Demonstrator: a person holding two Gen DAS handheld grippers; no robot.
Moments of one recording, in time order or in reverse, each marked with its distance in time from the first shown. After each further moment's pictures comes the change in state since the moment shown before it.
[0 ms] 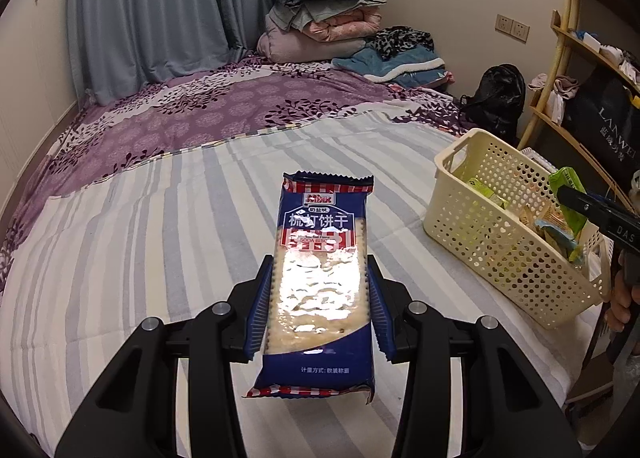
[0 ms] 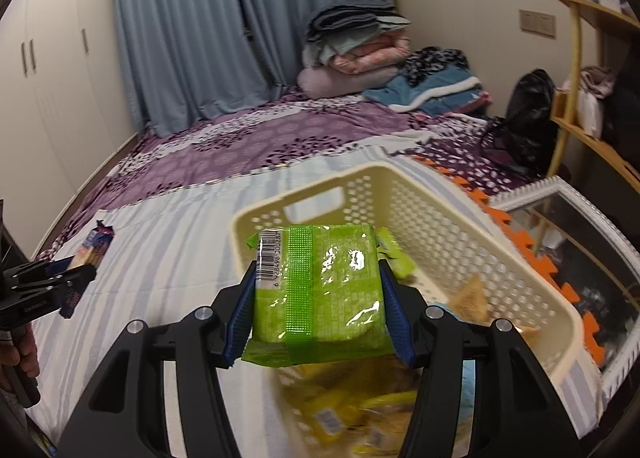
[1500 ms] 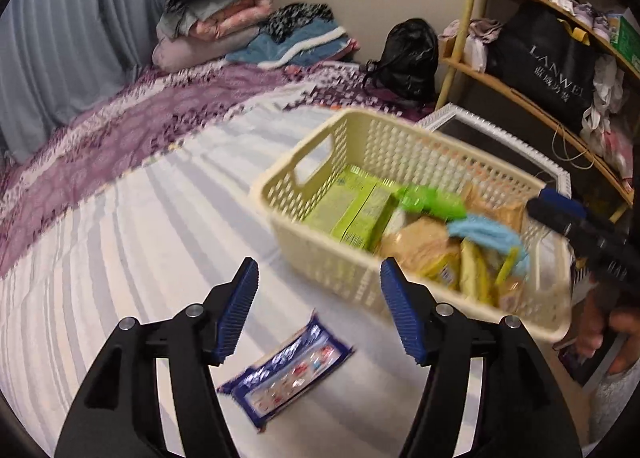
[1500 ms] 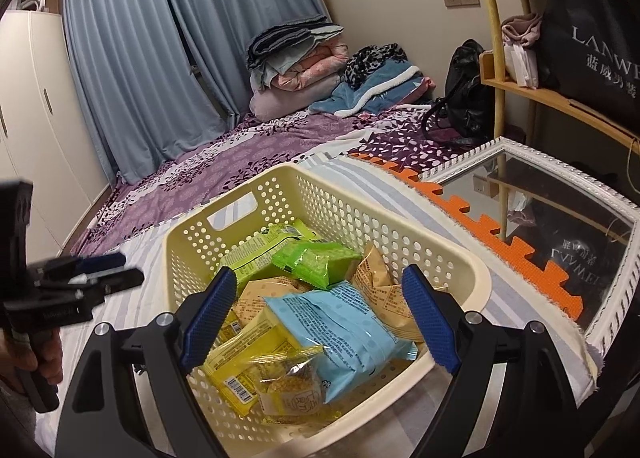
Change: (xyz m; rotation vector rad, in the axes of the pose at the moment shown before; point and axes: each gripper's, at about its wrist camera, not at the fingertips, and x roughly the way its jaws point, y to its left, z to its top) left arm 0.055 -0.131 0.031 0.218 0.090 -0.206; right arm -0.029 -0.070 -0.032 0.169 -0.080 -0.034
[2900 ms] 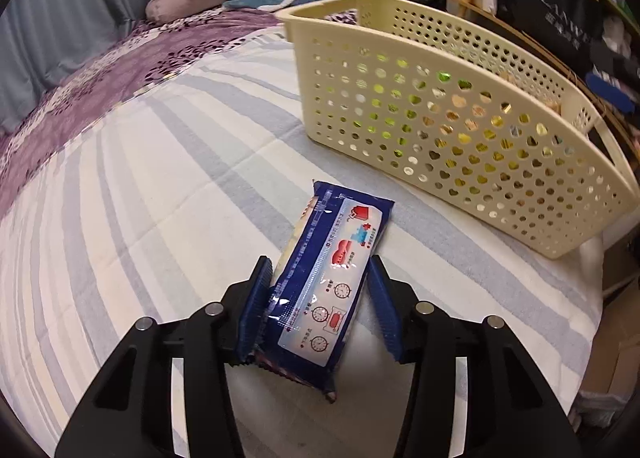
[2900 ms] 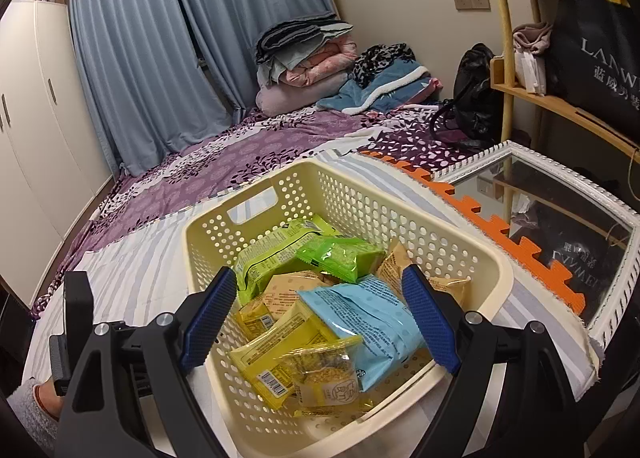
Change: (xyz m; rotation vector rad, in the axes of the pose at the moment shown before) left arm 0.047 0.025 -0.084 -0.001 0.117 -0.013; right arm -0.009 0.021 -0.002 -0.018 0.010 -0.008
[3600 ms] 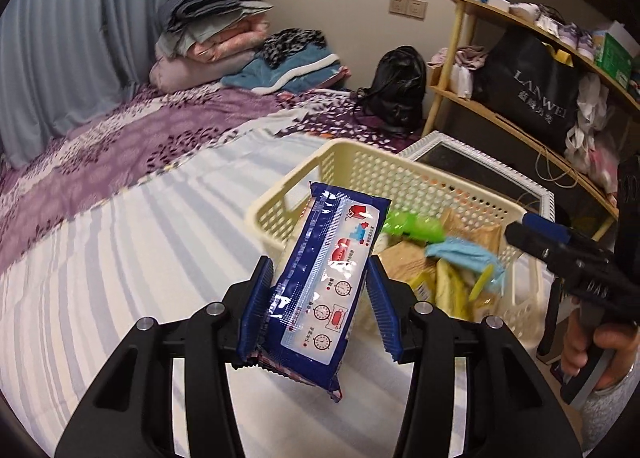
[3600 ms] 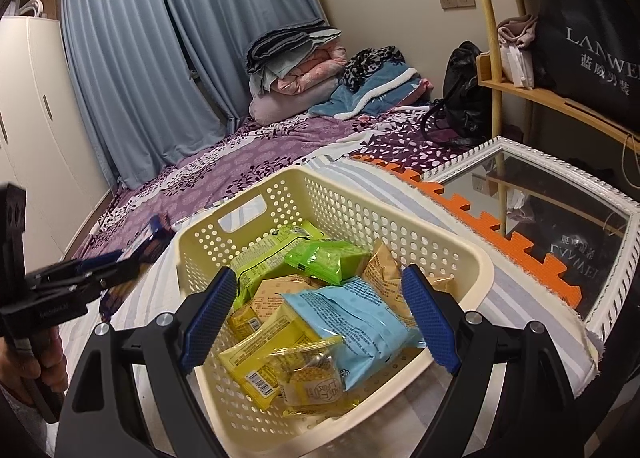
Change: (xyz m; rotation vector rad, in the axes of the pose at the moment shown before) left arm -0.085 -0.043 0.084 0.026 -0.243 -0.031; right arm -0.006 -0.016 -0.002 0.044 -0.024 -0.002
